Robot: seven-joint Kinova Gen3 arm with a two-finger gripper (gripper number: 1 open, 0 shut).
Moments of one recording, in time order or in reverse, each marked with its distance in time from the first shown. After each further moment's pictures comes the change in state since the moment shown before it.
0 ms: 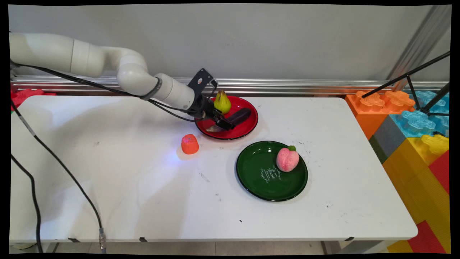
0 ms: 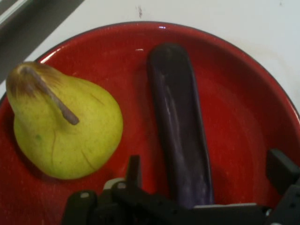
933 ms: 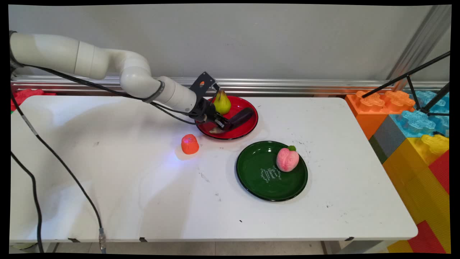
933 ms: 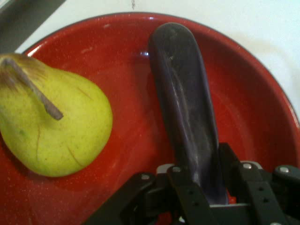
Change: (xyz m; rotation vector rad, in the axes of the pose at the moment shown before) arm -0.001 0.006 0.004 -0.003 -0.012 -0.001
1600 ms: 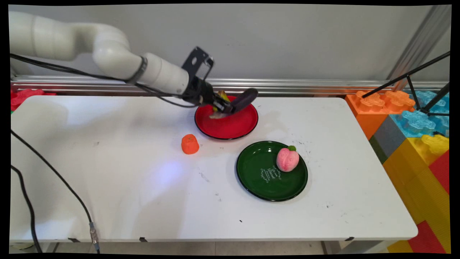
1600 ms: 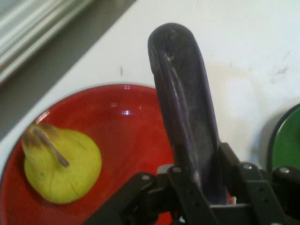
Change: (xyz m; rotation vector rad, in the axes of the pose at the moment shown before) arm 0.040 0.026 -0.084 -0.005 0.093 -0.011
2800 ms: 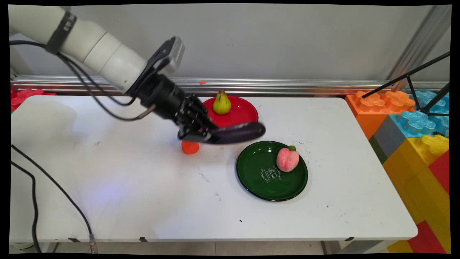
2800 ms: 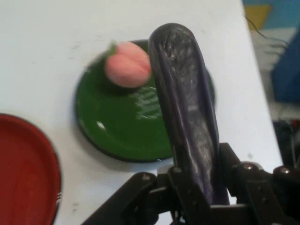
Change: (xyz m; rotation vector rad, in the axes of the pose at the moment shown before) arm -0.003 0.070 -0.129 -0.380 -0.102 0.458
